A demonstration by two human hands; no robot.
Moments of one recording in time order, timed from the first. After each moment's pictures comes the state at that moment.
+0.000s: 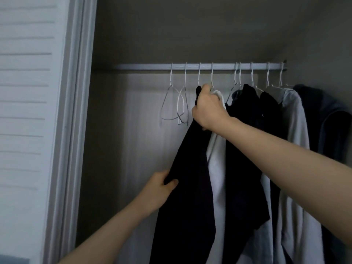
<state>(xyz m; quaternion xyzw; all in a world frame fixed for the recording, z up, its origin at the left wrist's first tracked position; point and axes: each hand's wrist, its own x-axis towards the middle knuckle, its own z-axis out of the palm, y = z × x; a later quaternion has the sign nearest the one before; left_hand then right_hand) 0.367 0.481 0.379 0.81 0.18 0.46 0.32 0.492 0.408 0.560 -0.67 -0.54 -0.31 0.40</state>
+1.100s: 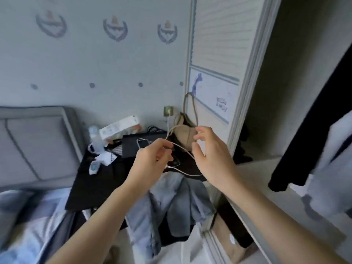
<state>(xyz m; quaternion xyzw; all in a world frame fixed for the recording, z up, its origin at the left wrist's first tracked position) 0.176 -0.038 0.169 0.51 0.70 0.50 0.06 0.323 0.064 0.197 -0.26 -0.87 0.18 0.38</state>
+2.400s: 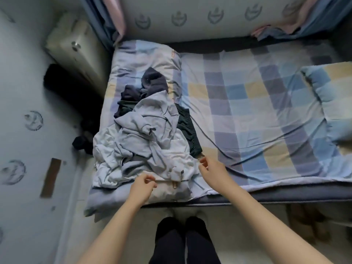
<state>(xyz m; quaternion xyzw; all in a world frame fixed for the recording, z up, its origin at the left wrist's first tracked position) 0.428 -0.910 -0.180 -0.59 0.63 0.50 0.04 0.207 -0.785 -0.146 0.33 -0.84 0.22 -0.38</state>
